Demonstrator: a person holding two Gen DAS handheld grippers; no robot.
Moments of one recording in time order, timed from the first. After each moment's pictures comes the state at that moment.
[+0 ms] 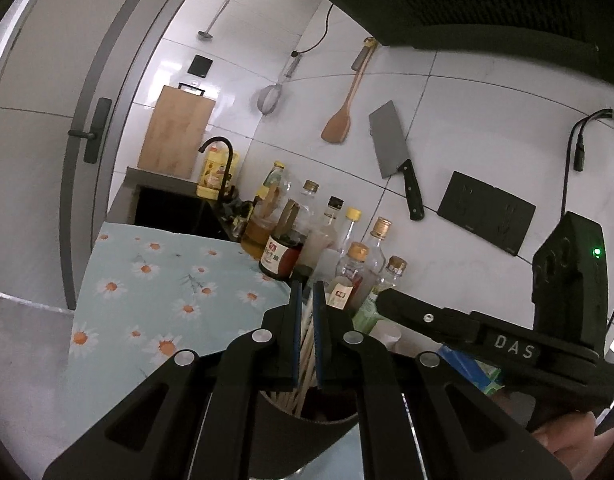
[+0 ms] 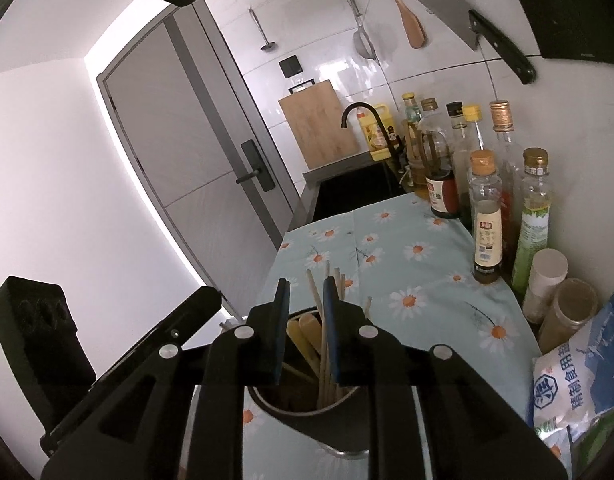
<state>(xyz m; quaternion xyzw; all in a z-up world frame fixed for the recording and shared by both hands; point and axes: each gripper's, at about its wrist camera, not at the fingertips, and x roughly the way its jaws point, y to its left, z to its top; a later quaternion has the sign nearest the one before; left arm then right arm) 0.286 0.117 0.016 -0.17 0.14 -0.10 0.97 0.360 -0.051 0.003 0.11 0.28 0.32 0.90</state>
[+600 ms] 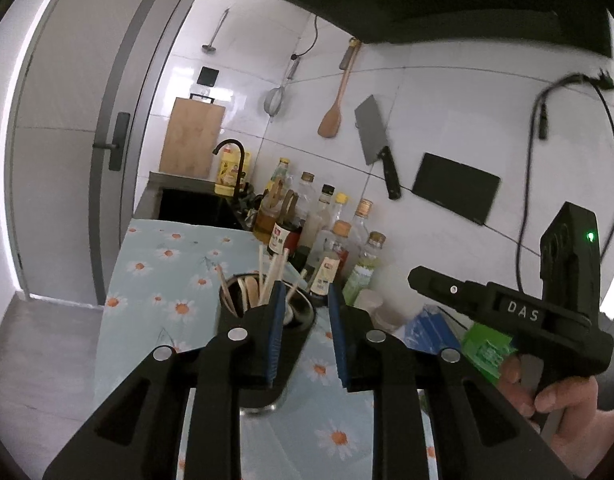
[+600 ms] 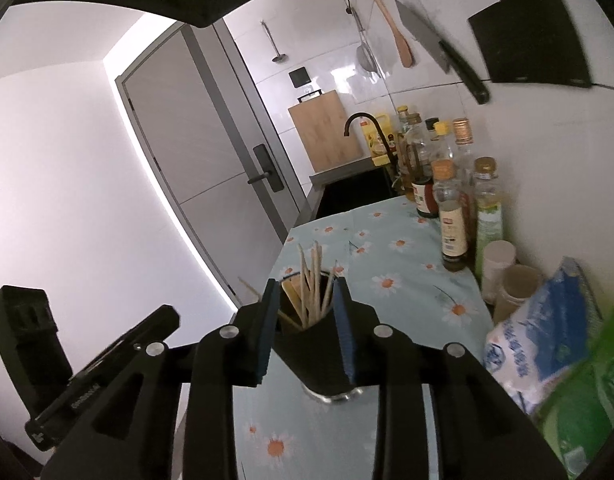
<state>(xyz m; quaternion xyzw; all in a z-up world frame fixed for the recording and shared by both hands) 0.183 0.052 0.038 -0.13 0.16 -0.06 0.98 0.291 -0.138 0.027 0.10 0.27 0.34 0.89</state>
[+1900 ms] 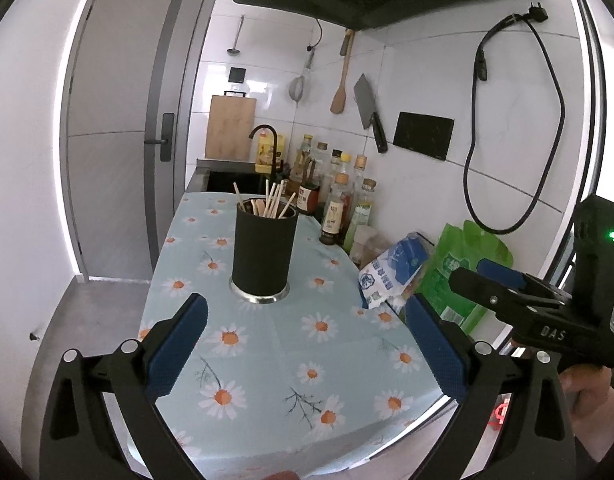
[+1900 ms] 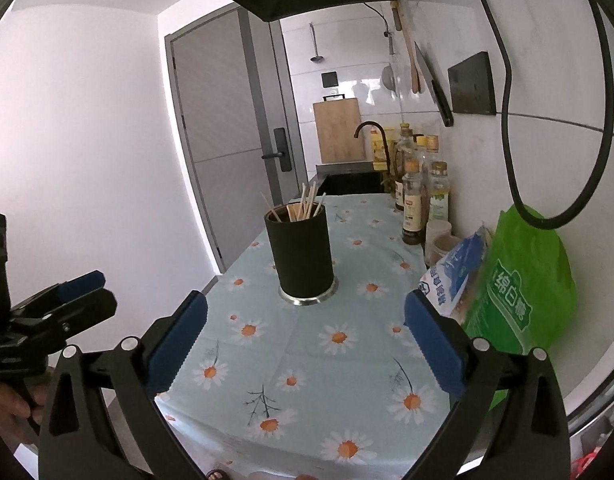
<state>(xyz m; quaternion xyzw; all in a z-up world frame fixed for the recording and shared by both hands) 0.018 -0.049 0.031 -0.09 0.20 0.03 0.97 0.139 -0.232 0.010 -0.01 0.24 0.36 0.90</state>
